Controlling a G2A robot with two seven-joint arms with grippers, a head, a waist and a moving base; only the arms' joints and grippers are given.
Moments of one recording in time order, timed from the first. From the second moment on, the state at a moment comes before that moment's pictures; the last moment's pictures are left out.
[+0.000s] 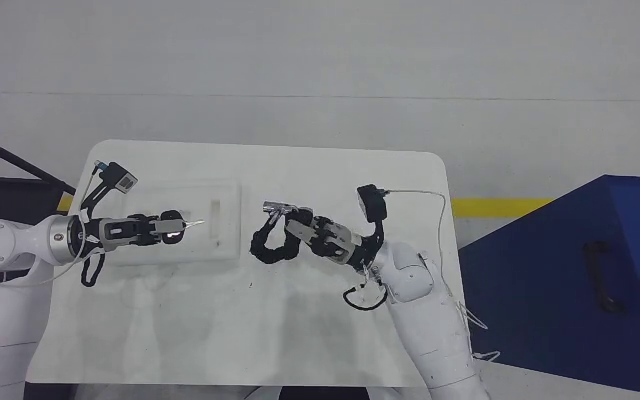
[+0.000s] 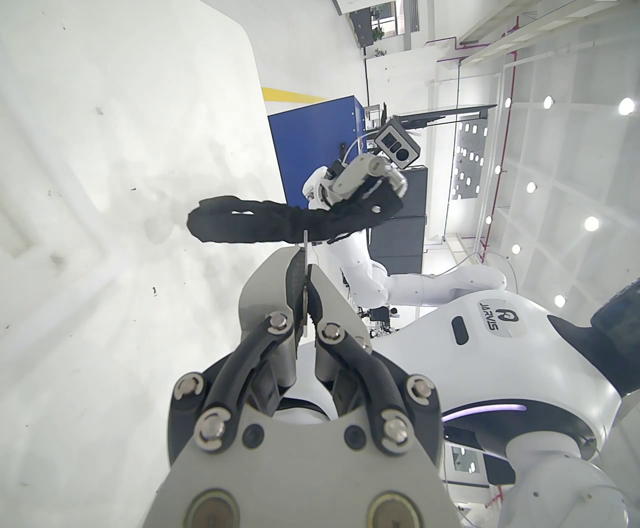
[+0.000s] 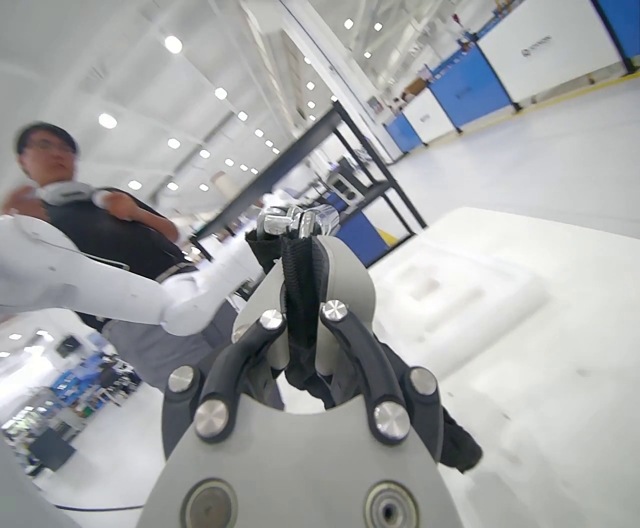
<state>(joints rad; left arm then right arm) 1.17 -0.82 -1.74 -1.48 -0.49 -0.17 -1.54 -1.09 -1.63 1.24 -1.29 -0.12 -1.01 0.73</state>
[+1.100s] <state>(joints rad) 1.17 -0.82 -1.74 -1.48 -0.49 -0.17 -1.54 -0.96 -1.59 0.96 -1.20 0.58 -0.83 0.99</state>
